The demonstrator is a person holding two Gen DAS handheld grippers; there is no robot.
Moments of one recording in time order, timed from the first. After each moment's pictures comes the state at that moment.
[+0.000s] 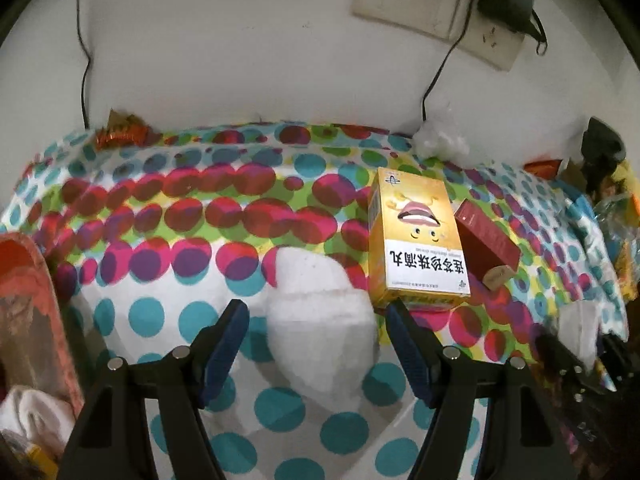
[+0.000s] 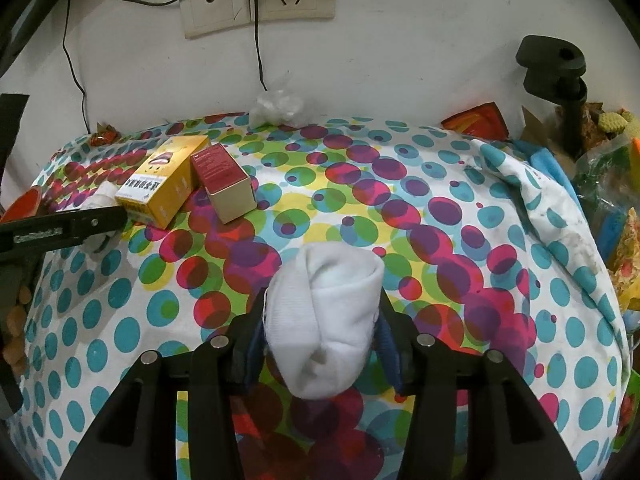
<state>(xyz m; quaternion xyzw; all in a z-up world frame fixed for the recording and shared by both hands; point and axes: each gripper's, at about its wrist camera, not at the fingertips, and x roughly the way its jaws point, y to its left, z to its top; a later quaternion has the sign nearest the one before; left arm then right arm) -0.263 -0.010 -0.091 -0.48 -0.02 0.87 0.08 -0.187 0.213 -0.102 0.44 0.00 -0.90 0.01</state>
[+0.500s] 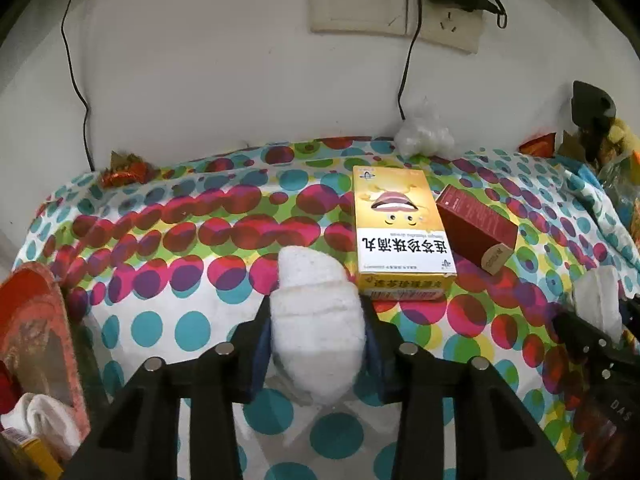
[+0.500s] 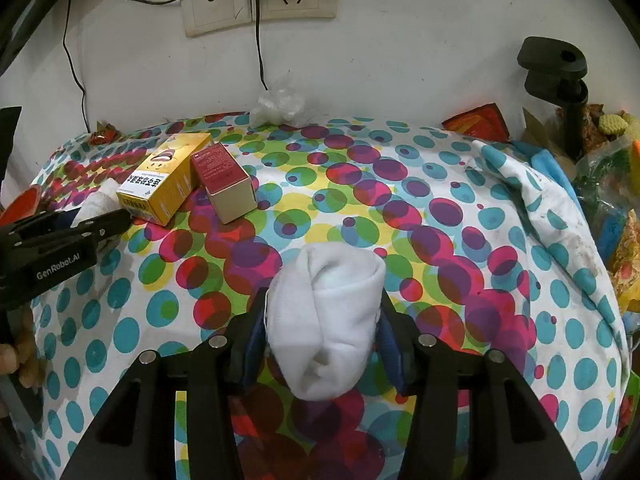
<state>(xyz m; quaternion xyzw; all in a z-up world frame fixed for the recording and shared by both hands) -0.247 0.021 -0.097 -0.42 0.05 0.90 0.07 -0.187 0.211 -0.103 0.44 0.00 -0.90 0.01</state>
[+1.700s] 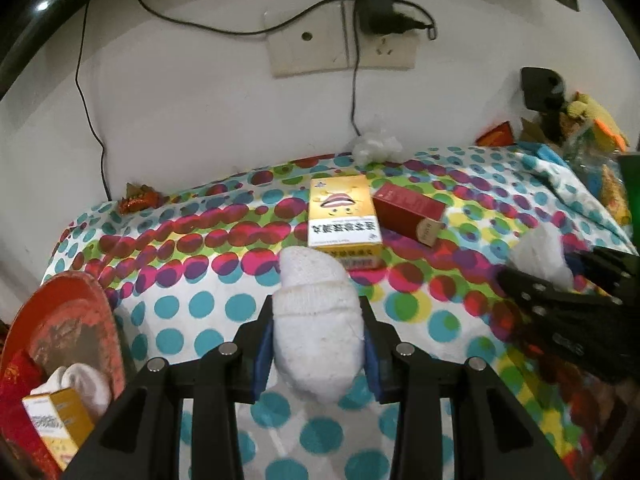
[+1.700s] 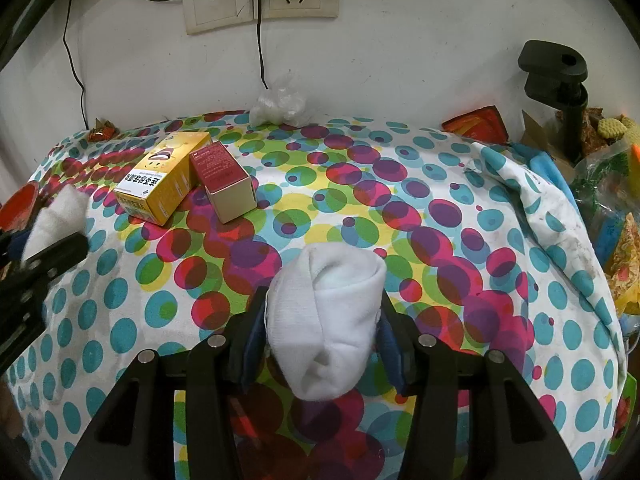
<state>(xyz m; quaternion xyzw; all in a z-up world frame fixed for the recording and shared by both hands) -0.177 0.032 -0.064 -0.39 0.08 0.91 0.10 -0.188 0.210 -0.102 0.44 0.00 -0.90 0.01</state>
